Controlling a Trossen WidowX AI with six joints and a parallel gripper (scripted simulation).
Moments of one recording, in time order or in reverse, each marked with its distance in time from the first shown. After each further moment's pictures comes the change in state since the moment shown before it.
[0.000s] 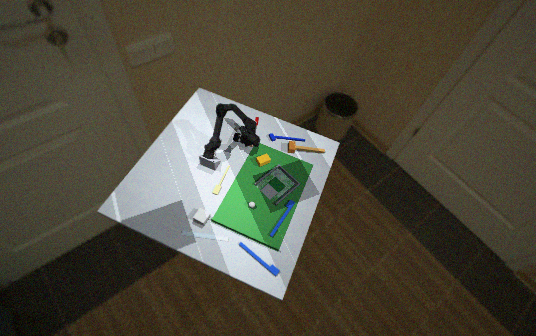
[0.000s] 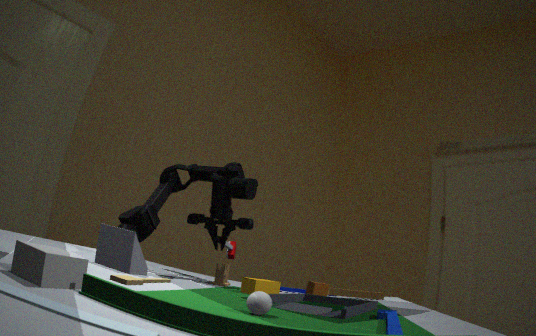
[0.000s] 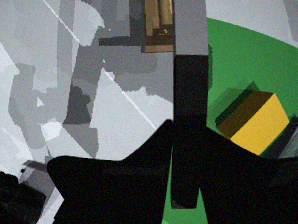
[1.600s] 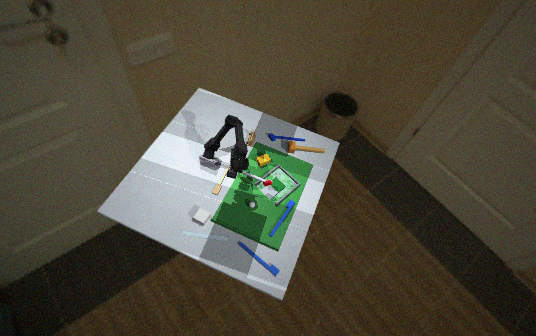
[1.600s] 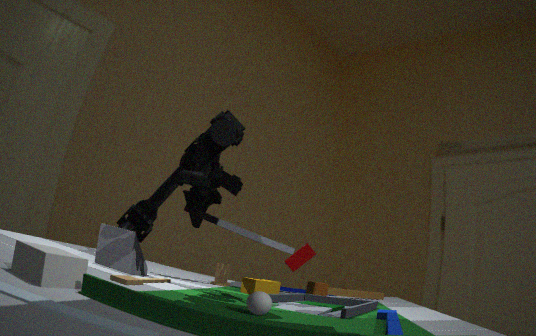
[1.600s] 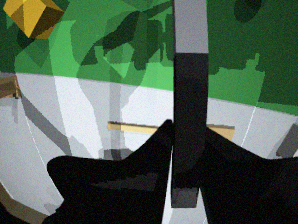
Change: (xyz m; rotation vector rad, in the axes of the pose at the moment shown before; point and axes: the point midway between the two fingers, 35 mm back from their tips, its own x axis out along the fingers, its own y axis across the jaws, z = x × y) arm -0.092 -0.001 -0.248 1.540 0.213 -0.138
